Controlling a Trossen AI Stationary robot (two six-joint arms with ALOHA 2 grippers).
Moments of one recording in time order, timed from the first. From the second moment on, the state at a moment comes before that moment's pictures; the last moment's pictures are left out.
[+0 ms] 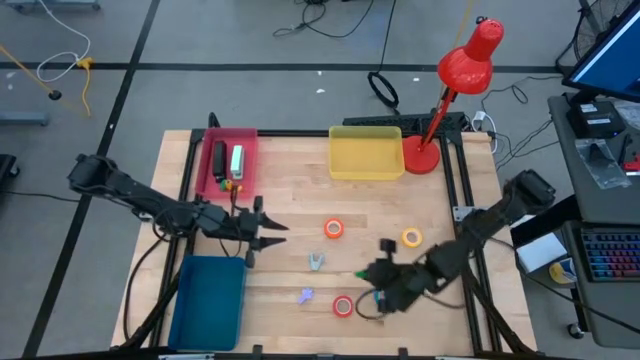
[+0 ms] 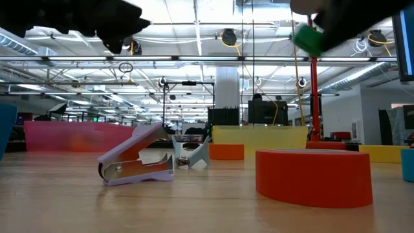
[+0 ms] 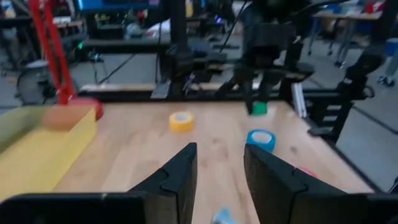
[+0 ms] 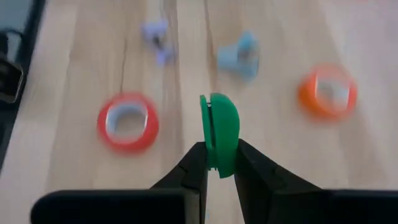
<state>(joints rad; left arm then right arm) -0.30 1.07 0.38 0.62 -0.22 -0.03 0.65 1.53 1.03 -0.47 0.50 0.56</state>
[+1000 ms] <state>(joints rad) -0.30 1.13 0.39 0.84 -0.14 -0.01 0.24 1.59 1.04 0.45 0.07 -0.20</state>
